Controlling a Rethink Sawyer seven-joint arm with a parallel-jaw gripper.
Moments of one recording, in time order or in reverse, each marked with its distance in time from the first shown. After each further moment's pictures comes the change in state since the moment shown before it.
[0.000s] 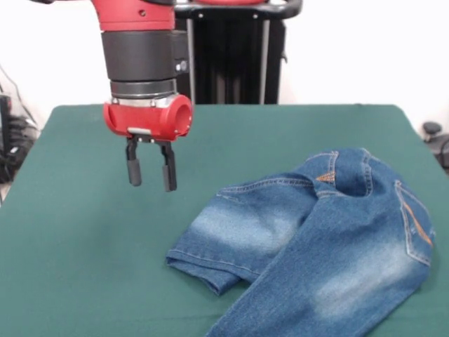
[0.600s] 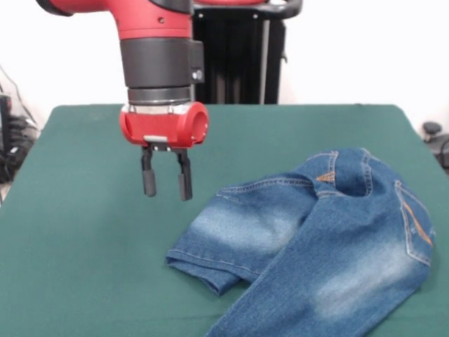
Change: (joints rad) arm 0.000 0.026 0.031 0.034 0.000 -0.132 0.000
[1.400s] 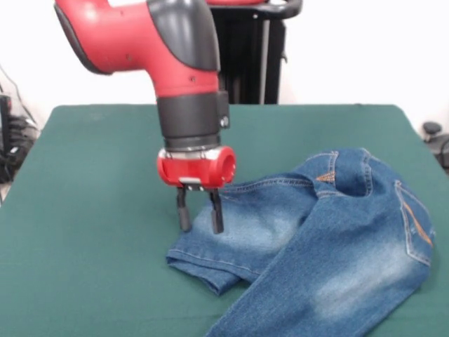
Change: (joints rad) arm -0.006 0.198 0.023 0.000 -0.028 -0.172 0.000
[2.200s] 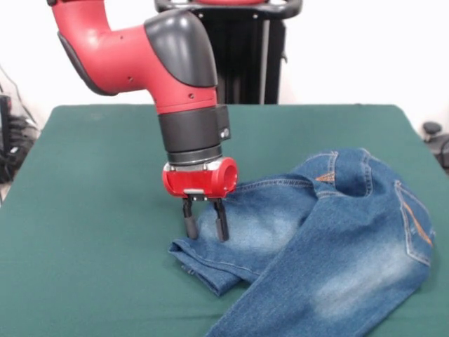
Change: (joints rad) arm -0.061 0.051 0.060 -0.008 -0.042 -0.014 0.000
